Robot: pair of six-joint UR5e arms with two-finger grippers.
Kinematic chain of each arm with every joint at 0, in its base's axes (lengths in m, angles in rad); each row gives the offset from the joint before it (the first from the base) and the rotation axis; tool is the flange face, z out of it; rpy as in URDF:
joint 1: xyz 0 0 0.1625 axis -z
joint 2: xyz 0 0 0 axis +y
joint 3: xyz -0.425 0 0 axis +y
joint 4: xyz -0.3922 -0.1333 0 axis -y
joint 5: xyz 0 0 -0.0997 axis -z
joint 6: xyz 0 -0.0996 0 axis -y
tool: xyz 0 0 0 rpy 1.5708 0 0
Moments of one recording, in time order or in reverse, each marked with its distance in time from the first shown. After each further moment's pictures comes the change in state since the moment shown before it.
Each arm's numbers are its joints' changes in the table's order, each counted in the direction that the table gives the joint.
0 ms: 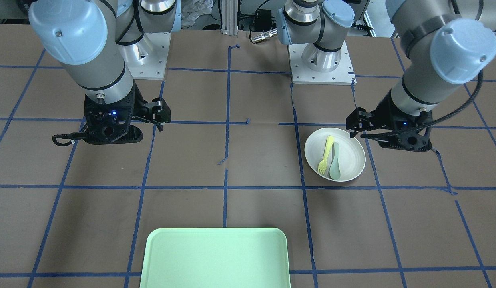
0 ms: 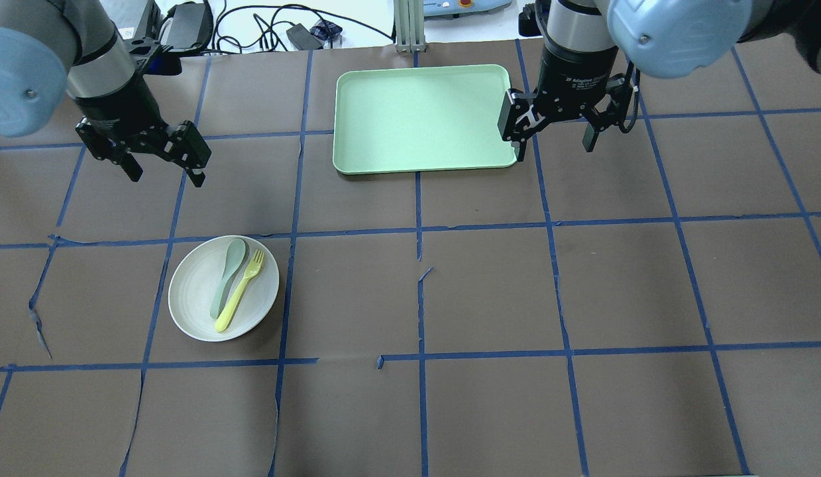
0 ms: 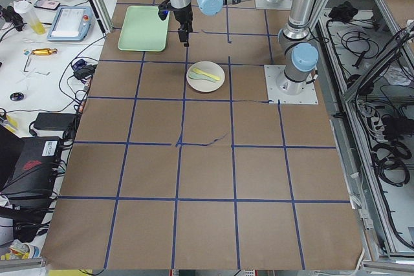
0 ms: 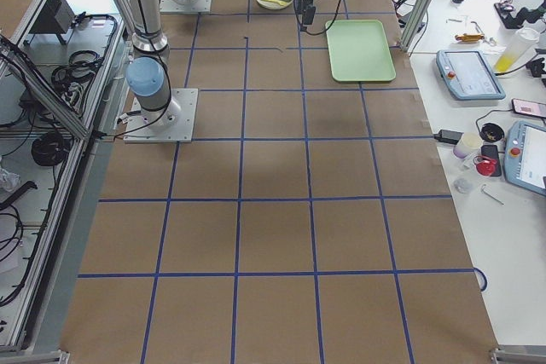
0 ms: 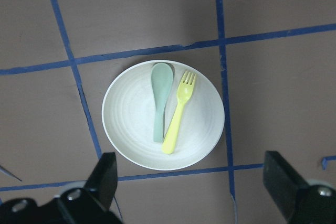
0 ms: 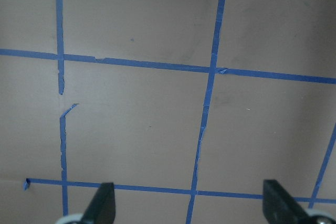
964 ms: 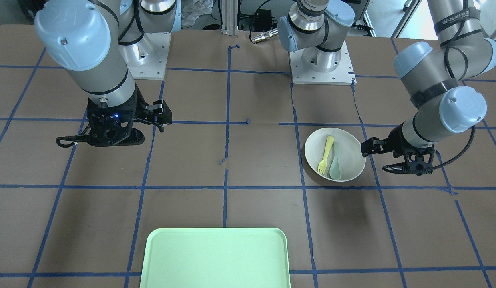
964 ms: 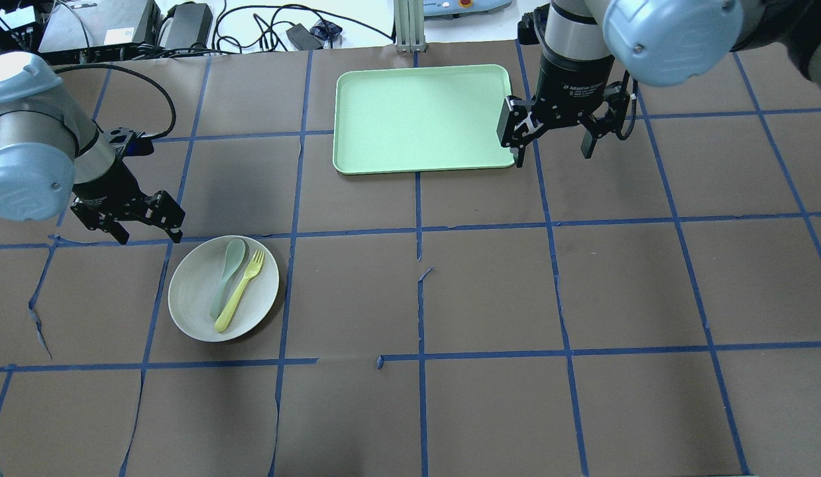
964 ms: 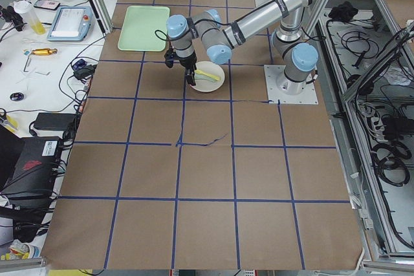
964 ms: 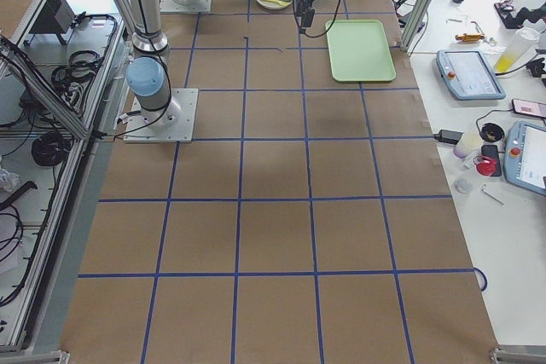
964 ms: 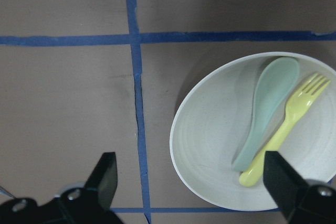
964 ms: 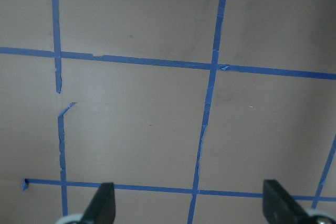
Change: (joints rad) left arm -0.160 0.091 0.248 0.284 -0.007 0.096; right arm 0.000 -0.002 -0.020 -0.009 0.001 0.008
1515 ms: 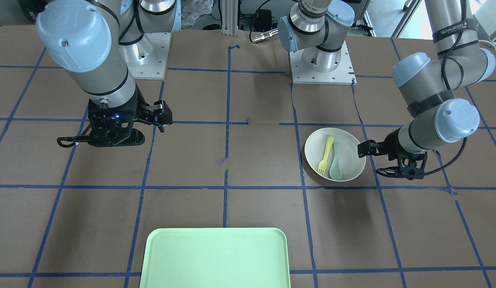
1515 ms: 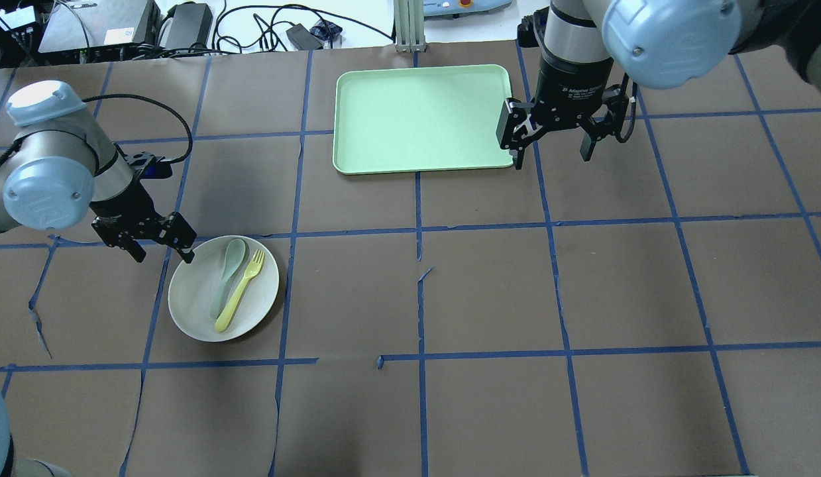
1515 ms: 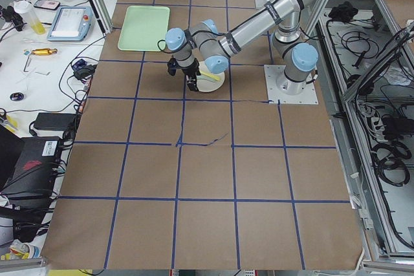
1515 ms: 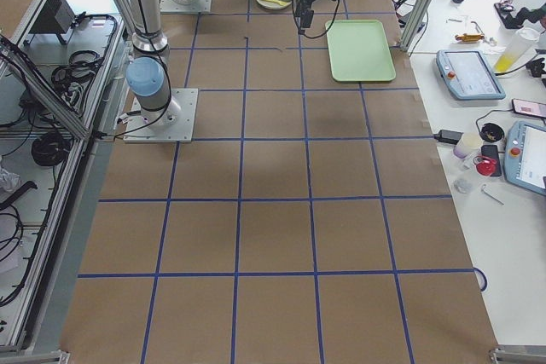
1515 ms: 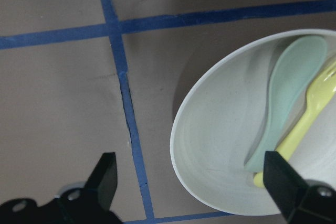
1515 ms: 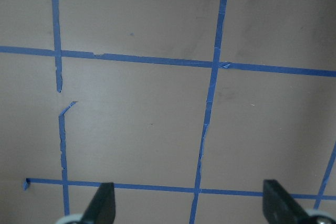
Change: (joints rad) left arm -0.005 0.065 0.028 0.000 -0.004 0.064; right arm 0.000 0.000 -0.004 0.000 0.005 0.006
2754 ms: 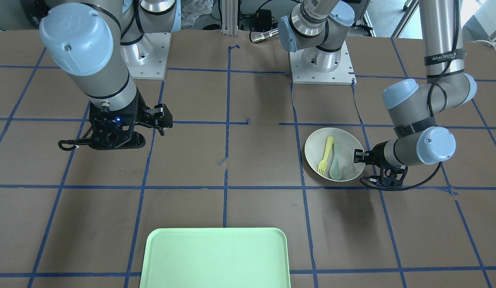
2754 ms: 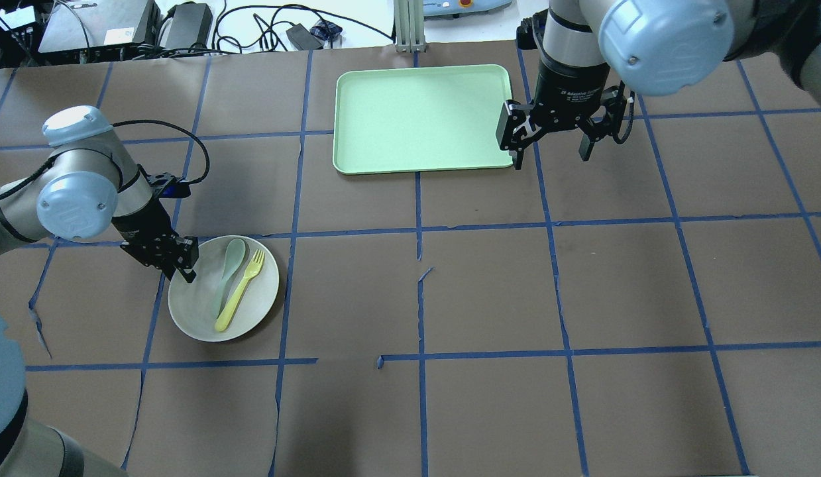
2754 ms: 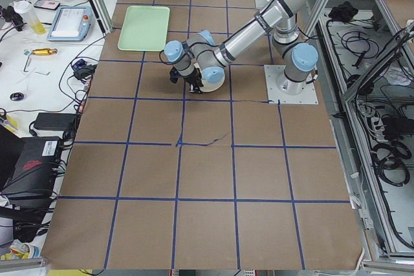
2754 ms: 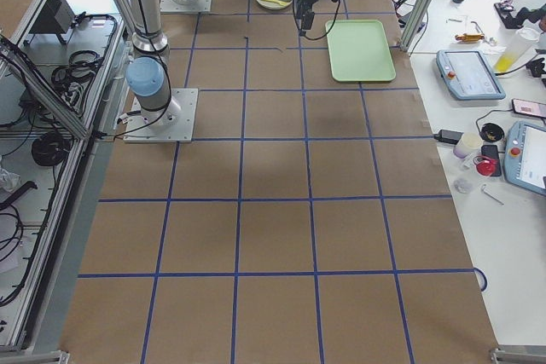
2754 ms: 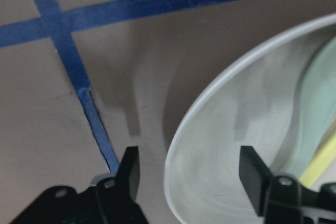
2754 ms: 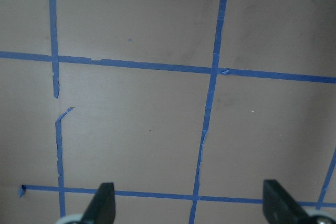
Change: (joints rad) left arm 0.000 0.085 0.012 0.039 0.008 0.054; right arm 0.000 -0.002 -0.016 -0.033 -0.006 -0.008
